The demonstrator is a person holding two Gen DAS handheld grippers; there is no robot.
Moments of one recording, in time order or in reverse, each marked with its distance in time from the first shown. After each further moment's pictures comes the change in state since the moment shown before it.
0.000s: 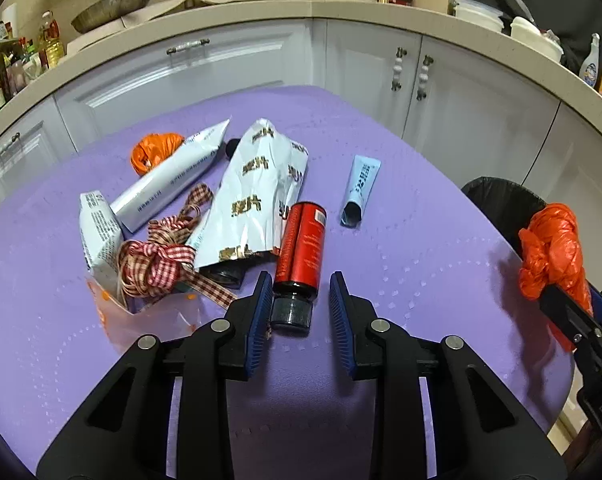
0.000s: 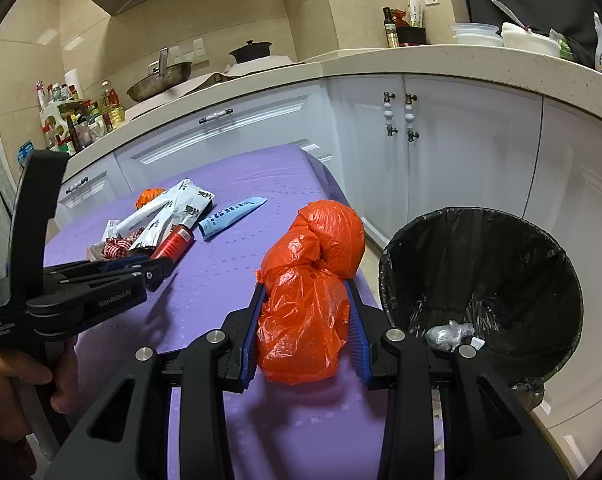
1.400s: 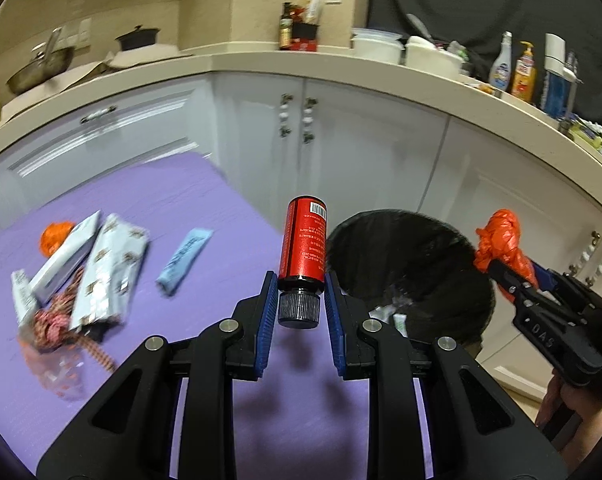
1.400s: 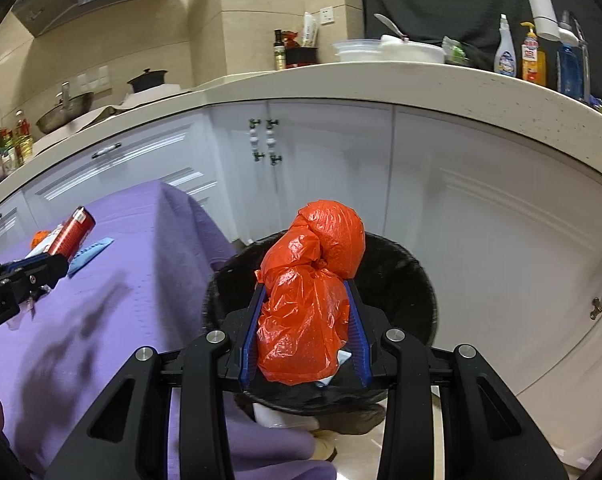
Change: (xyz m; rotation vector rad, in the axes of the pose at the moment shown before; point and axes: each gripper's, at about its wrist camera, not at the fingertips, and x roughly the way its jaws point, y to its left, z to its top) left arm -0.046 -0.106 0.019 0.144 -0.174 -0.246; right arm -0.040 -0.109 0.010 0.089 -0.079 -0.359
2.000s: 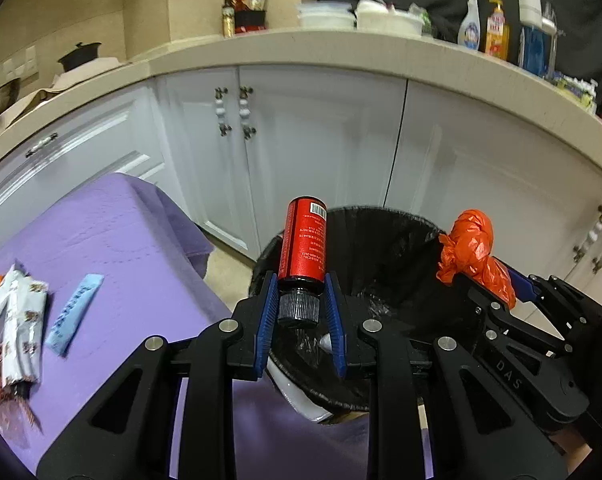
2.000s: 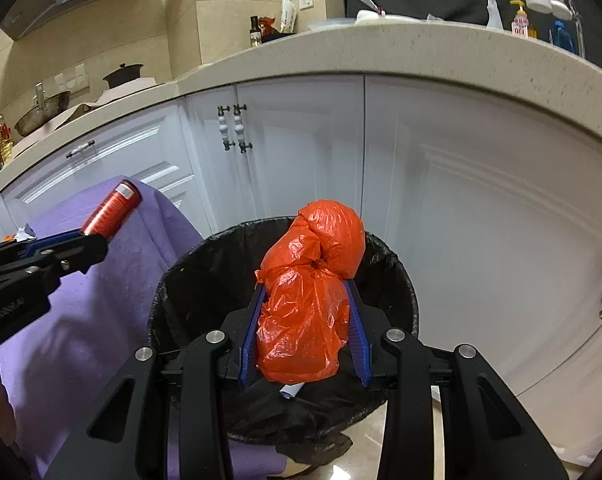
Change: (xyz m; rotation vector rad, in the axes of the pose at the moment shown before) left arm 0.079 -0.074 0.020 0.125 0.061 -0.047; right arm 0.050 -0.034 -0.001 0.040 0.048 -0.027
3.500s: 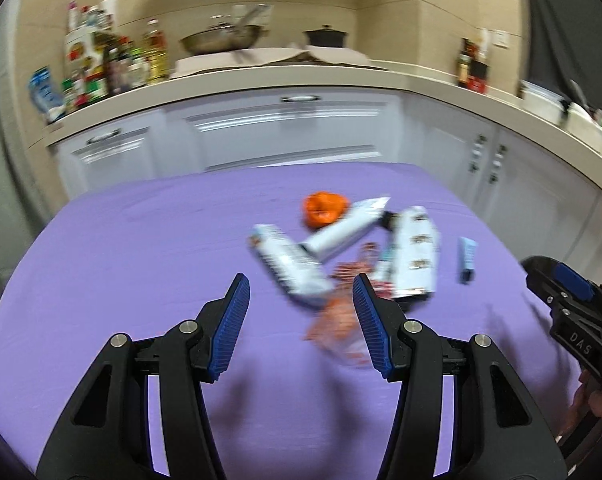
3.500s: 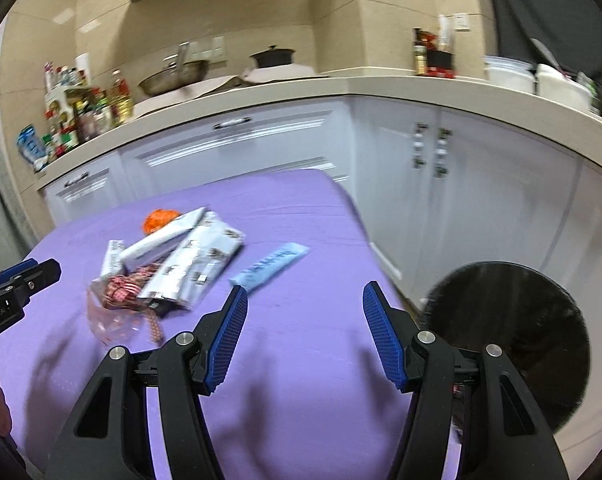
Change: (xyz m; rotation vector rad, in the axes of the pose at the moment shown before) left arm -0.191 0.242 -0.109 -0.428 -0.075 0.523; right arm -0.032 0.226 0.004 -0.237 -0.008 0.384
